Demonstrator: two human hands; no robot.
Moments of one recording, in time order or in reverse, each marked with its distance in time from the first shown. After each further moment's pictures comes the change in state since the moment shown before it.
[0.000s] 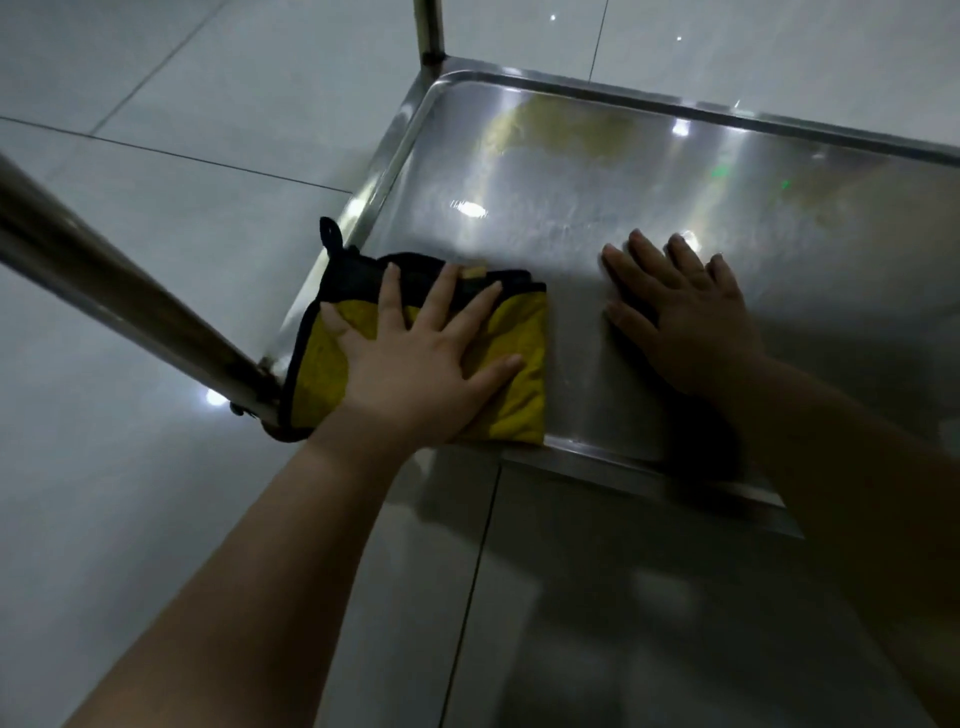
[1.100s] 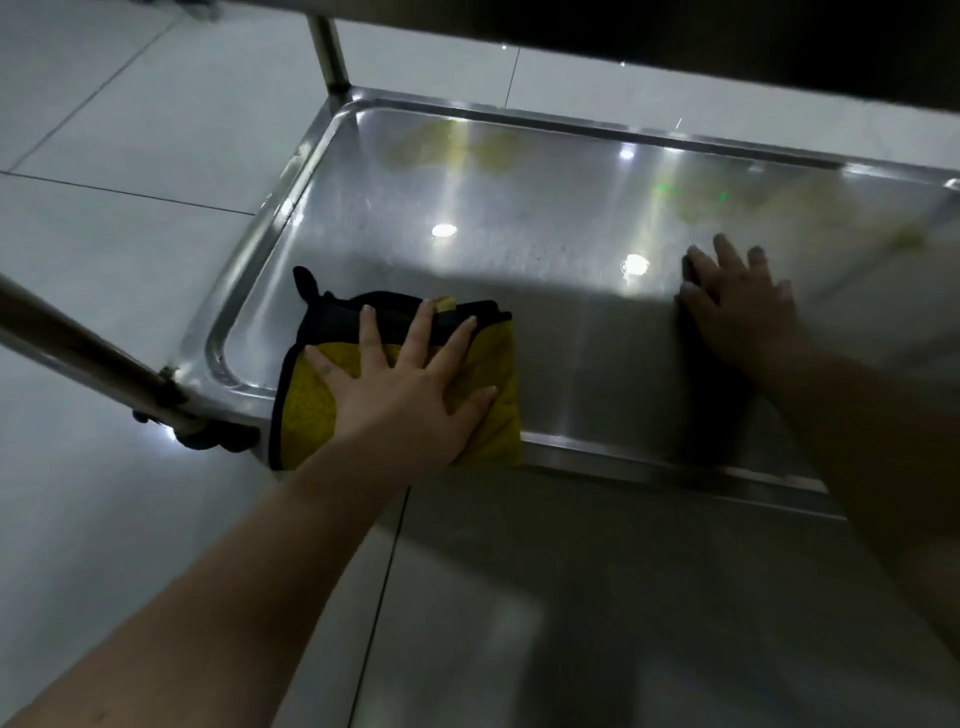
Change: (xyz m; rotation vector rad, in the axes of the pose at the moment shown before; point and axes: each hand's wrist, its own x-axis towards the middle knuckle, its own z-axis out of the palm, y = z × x) left_hand -0.018 0.096 0.002 0.036 -0.038 0.004; right_hand -0.039 0.150 -0.021 0.092 0.038 0.374
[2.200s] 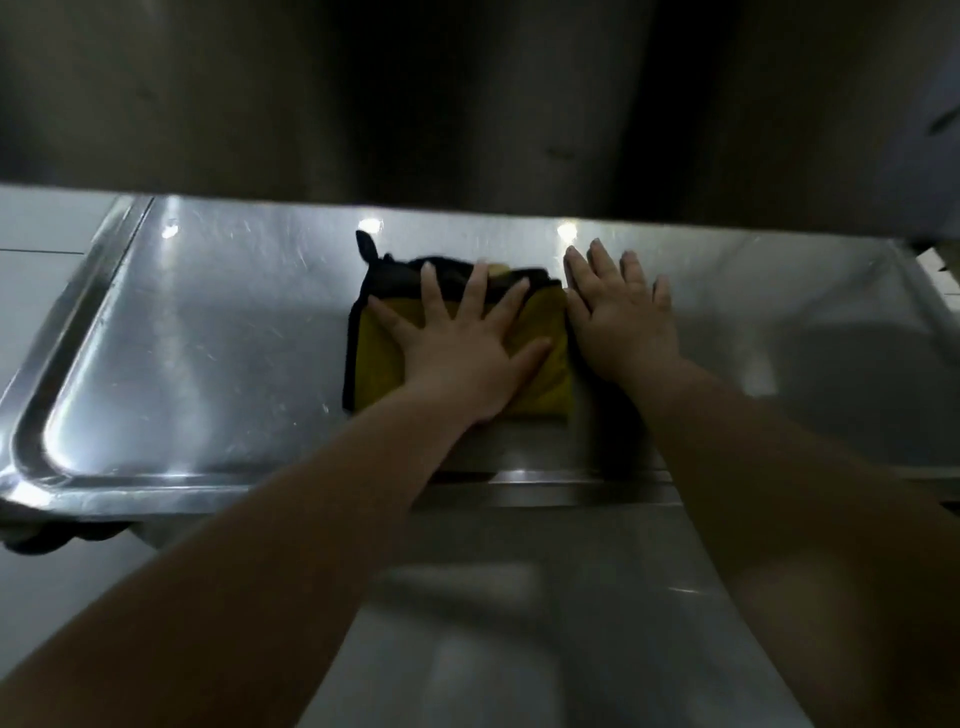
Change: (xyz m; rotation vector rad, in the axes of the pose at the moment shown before) left_hand 0.094 0.136 -0.008 -0.012 0.070 0.229; right_hand -0.010 0.001 0.011 -0.004 0.029 0.029
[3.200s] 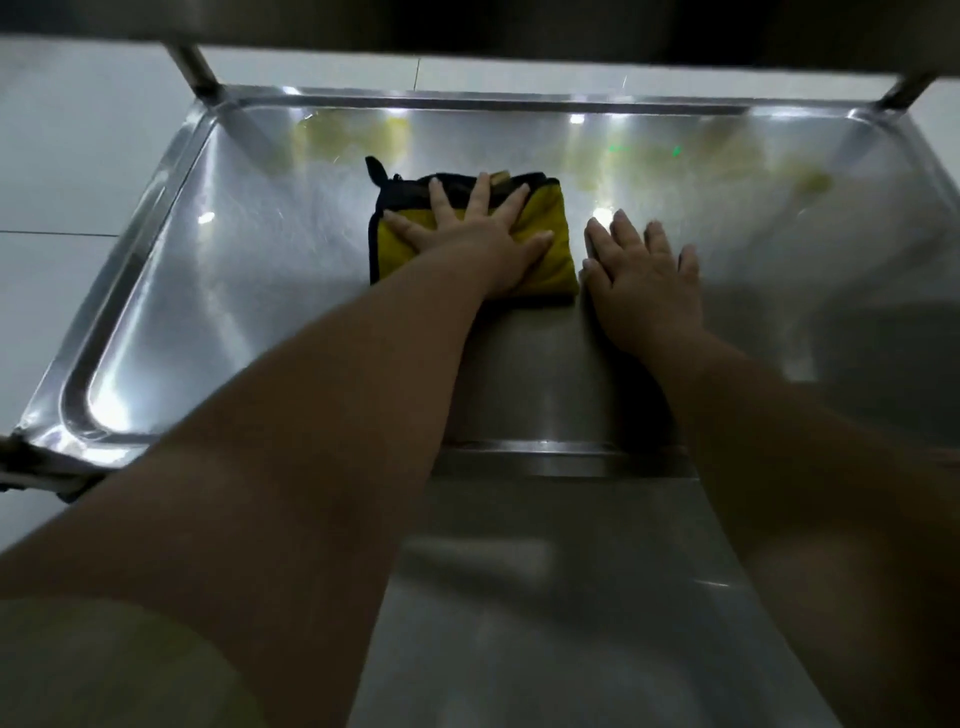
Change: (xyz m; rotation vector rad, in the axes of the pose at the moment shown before) left_hand 0.074 -0.004 -0.025 -0.052 -0.069 -0.127; right_hand 0.000 0.002 0.002 0.010 0.048 -0.028
